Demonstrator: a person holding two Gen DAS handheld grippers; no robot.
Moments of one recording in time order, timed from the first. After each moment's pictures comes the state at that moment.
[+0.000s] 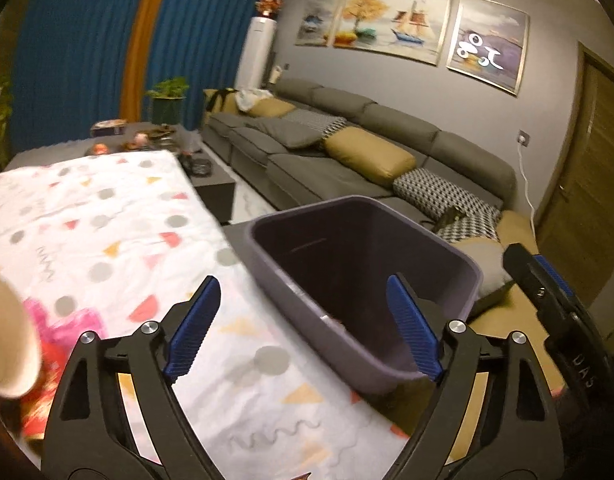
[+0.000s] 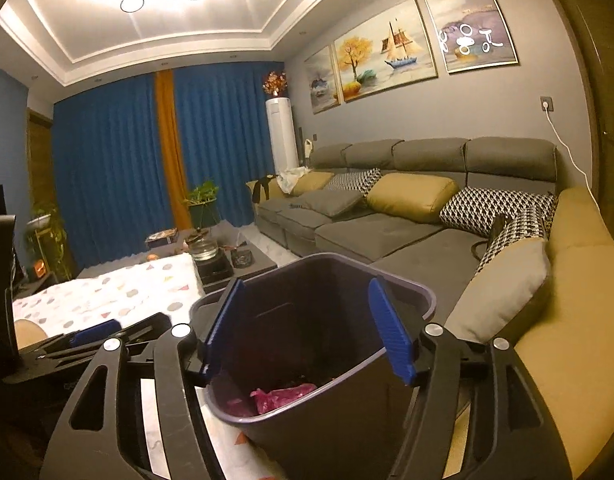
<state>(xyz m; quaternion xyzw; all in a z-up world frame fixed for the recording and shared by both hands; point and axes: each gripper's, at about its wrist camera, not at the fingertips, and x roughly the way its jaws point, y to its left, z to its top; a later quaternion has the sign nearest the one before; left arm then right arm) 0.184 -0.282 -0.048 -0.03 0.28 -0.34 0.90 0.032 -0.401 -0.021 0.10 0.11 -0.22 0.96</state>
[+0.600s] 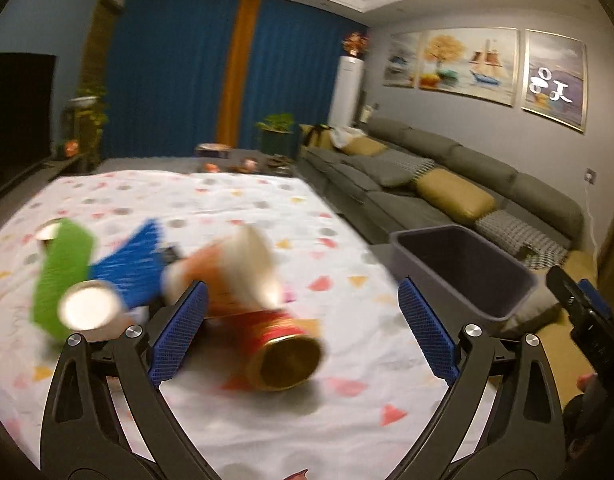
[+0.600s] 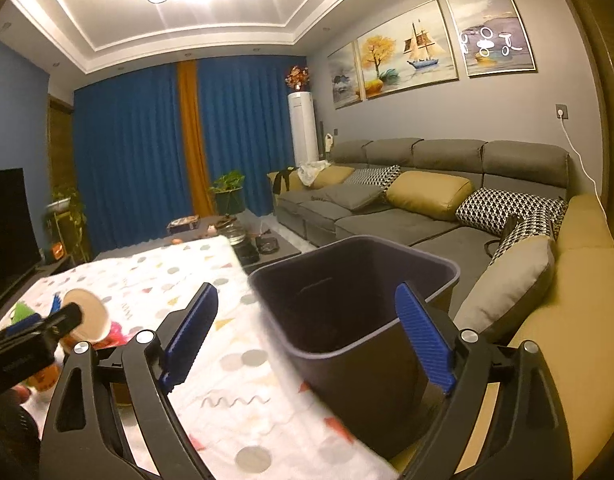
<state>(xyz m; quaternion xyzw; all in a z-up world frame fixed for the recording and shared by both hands) 0.118 -0.125 -0.024 -0.04 0.22 -0.17 0.96 0.008 -0.335 -0.019 0.08 0.13 -0.19 0.97</state>
